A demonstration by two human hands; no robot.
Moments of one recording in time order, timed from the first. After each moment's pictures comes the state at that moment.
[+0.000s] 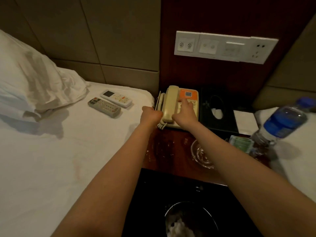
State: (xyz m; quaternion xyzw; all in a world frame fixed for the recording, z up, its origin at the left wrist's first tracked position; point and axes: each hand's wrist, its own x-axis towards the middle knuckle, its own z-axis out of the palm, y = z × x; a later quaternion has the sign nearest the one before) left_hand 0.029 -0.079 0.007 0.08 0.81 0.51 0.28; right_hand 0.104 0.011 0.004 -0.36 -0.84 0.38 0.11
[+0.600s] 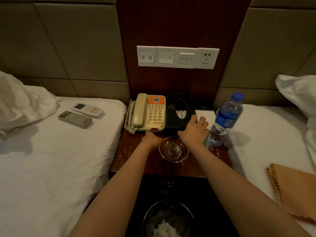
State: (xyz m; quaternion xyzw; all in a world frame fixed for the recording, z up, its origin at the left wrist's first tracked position) left_hand 0.126 -0.043 -0.023 0.16 0.83 0.36 0.40; right_hand 0.231 0.046 -0.011 -0.55 -0.81 0.14 0.13
